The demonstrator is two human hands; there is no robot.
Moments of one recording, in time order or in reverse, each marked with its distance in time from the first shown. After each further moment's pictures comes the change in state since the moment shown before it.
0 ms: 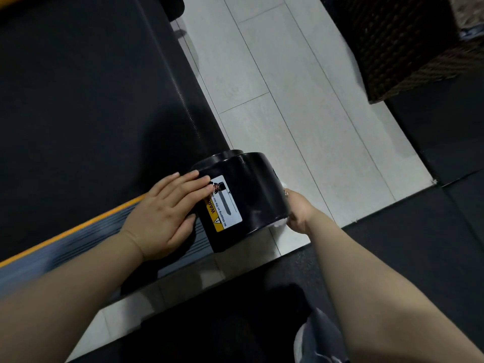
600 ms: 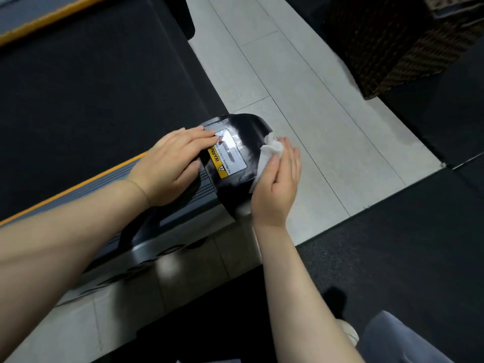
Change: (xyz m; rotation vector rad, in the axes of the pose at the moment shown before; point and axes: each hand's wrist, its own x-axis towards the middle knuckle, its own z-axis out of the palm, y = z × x) left_hand -0.006 0.010 0.008 0.031 0.103 -0.025; right_hand -0.080 0.069 0.090 0.002 0.593 -1.238
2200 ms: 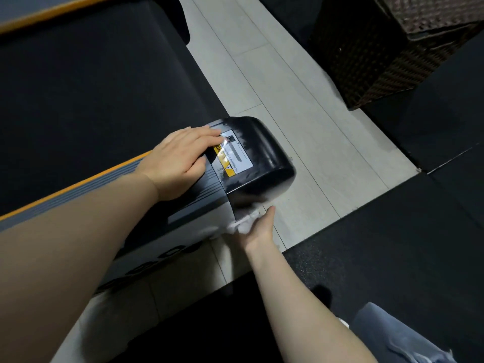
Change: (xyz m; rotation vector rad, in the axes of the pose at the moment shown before) left_hand 0.001 -0.003 0.002 -0.072 0.029 -0.045; right_hand -0.045 0.051 0.027 0.861 0.008 1.356
